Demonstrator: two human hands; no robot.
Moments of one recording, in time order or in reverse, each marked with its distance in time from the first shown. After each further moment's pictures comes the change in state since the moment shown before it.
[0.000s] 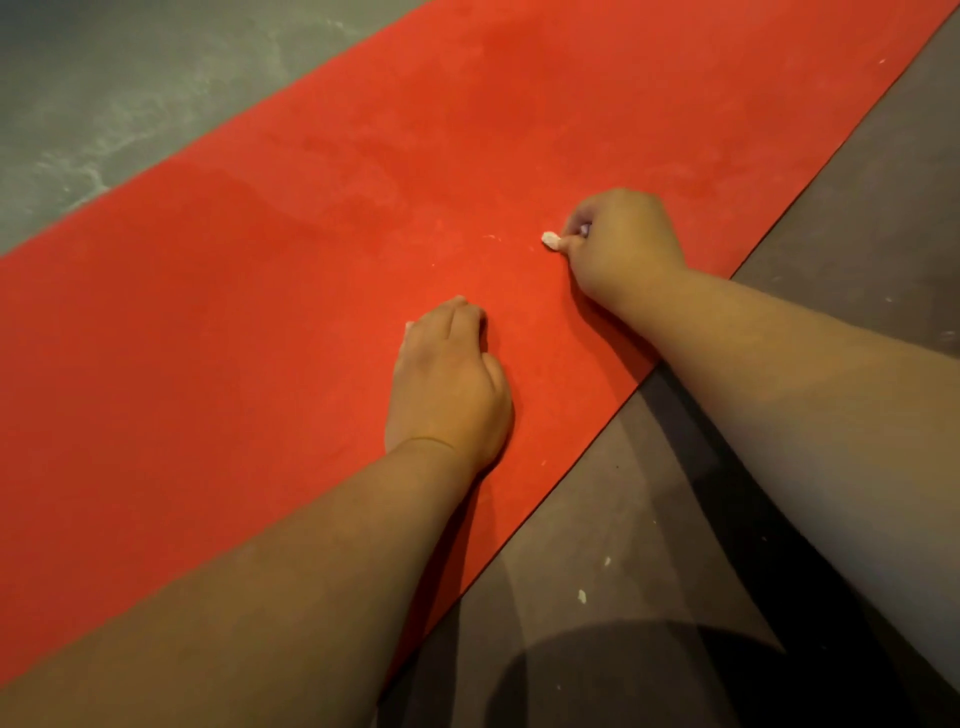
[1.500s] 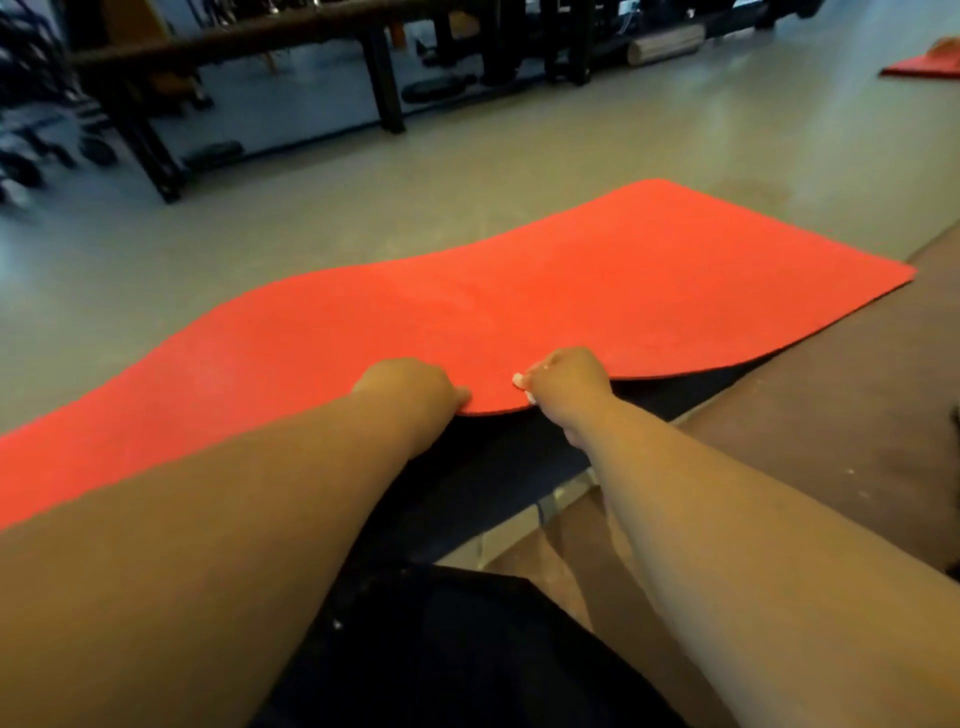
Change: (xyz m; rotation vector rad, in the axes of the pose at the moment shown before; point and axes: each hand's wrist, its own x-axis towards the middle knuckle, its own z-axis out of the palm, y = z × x) left_hand -0.098 0.020 -0.291 1.043 -0.662 -0.022; right_hand -0.166 -0.202 -0.087 0.663 -0.303 0.195
